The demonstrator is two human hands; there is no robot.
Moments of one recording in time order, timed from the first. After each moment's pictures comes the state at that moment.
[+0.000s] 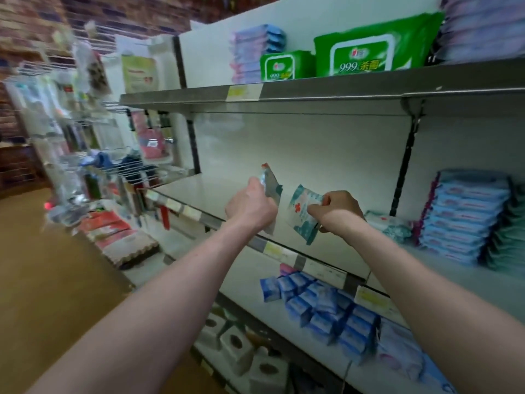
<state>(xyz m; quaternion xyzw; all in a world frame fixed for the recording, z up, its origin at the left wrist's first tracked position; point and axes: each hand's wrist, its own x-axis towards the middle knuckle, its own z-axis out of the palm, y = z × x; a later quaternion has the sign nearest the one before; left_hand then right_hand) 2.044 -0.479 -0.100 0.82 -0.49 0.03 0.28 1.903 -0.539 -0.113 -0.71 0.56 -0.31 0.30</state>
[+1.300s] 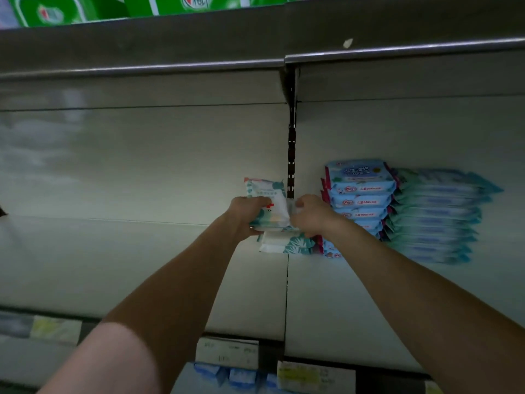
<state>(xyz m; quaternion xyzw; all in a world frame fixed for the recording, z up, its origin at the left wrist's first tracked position) 1.923 -0.732 -0.152 0.56 -0.42 -0.57 0.43 1.783 -0.705 -0.145 -0.62 0.68 -0.24 0.29</state>
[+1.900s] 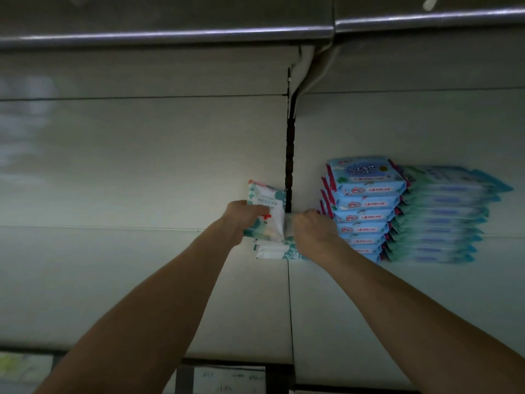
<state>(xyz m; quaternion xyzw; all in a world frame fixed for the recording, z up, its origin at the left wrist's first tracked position) 1.929 -0.779 -0.177 0.59 -0.47 -0.54 0.38 1.795 -0.717 -0.178 -0.69 0.72 -0.05 -0.01</state>
